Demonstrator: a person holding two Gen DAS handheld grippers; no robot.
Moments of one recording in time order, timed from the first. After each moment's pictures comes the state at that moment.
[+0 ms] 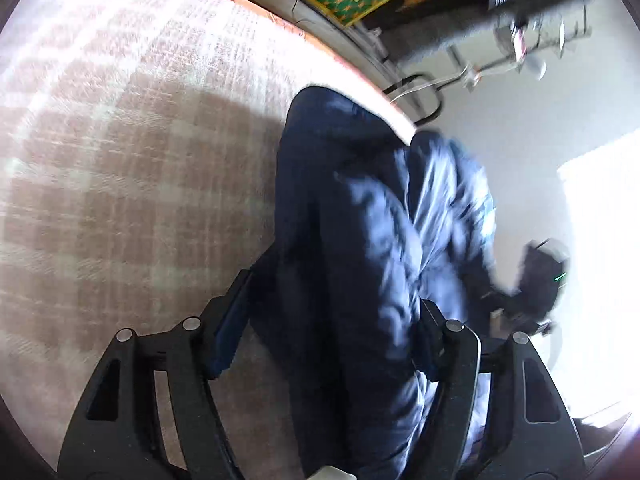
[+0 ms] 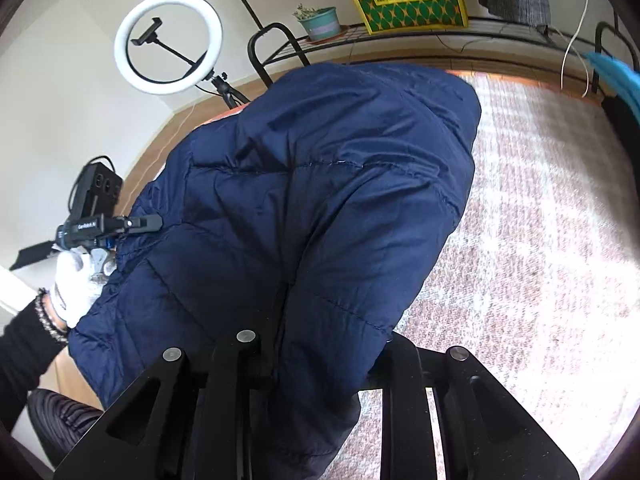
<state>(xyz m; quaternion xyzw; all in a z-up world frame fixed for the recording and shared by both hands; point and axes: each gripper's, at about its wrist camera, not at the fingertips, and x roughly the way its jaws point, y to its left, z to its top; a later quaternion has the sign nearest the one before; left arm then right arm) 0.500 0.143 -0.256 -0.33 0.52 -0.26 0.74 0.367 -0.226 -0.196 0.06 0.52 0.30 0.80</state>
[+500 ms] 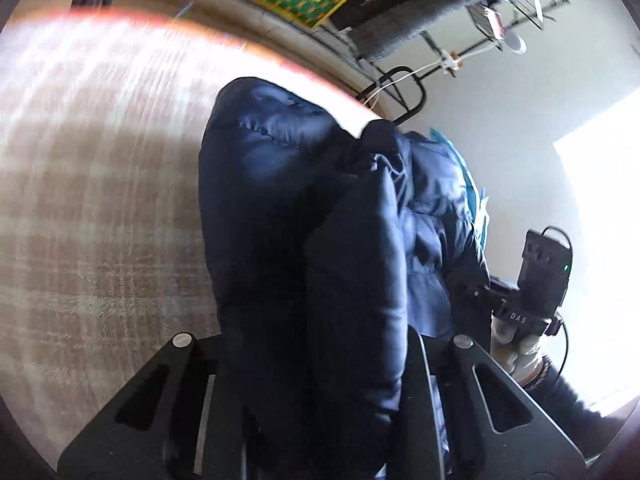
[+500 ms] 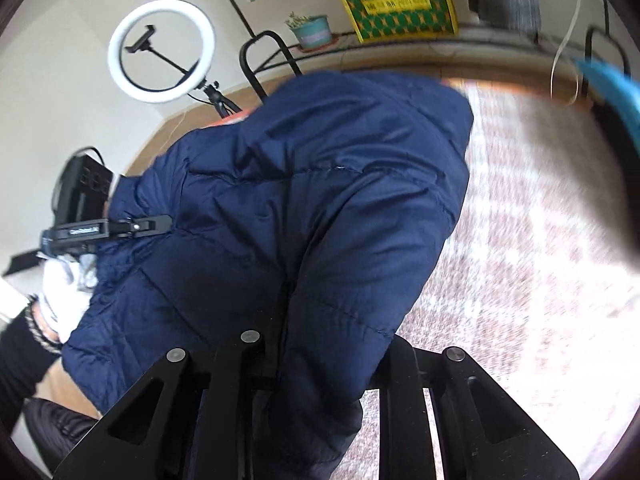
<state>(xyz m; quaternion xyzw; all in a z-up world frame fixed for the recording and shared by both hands) 0.500 0.089 -0.212 -0.26 0.50 -0.27 0.78 0.363 -0.215 -0.178 0.04 0.50 0.28 0.82</state>
